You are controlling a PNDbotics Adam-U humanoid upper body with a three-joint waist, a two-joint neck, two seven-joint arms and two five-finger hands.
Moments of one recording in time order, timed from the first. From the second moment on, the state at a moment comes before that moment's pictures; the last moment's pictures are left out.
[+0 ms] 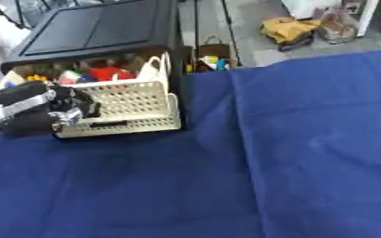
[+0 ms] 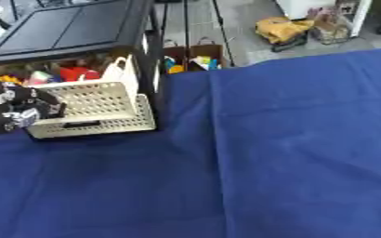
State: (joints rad) left arm -0.54 0.86 -0.20 -1.77 -0.32 0.16 -0.56; right arm -0.77 -0.45 -0.06 -1.99 0.49 0.28 -0.38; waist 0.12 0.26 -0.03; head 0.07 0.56
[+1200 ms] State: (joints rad) left arm -0.59 0.86 -0.20 -1.70 -0.31 0.16 -0.55; right arm -0.77 -0.45 -0.06 -1.99 0.49 0.28 -0.38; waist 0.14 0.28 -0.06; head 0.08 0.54
